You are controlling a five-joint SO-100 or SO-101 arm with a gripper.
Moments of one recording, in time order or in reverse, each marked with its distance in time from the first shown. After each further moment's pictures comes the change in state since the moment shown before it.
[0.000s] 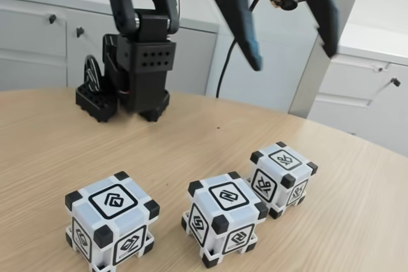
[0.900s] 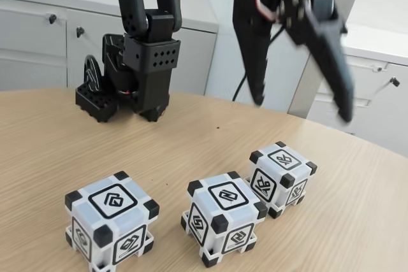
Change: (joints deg) arm -8.8 -18.5 0.0 2.2 24.5
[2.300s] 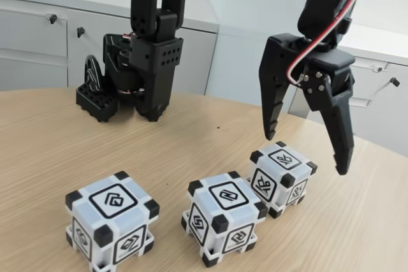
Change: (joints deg) arm -10.3 -17.1 0.0 -9.2 10.4
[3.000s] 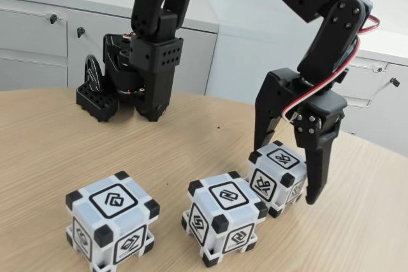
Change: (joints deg) arm -0.4 -12.1 -0.2 -0.4 0.9
